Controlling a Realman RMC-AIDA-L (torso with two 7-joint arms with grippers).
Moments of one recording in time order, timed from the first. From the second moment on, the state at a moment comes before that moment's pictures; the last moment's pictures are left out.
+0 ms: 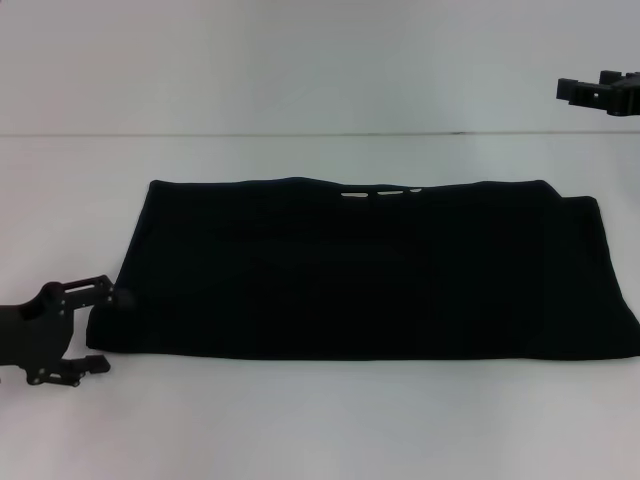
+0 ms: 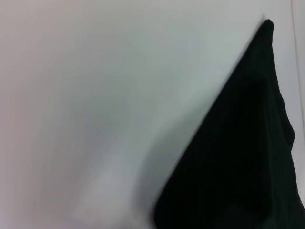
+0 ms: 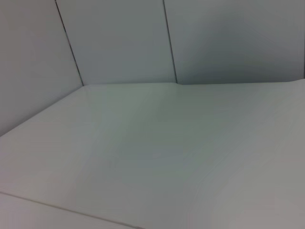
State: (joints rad) left arm -0.58 -1.96 0.22 0.59 2.58 1.50 -2.87; right arm 0.76 1.96 -0.51 -0.67 -2.16 -1.04 1.80
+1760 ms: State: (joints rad) left arm -0.60 -1.96 0.22 0.55 2.57 1.38 -2.79; right arm 0.76 1.97 -0.51 -0.67 -2.16 -1.03 1.80
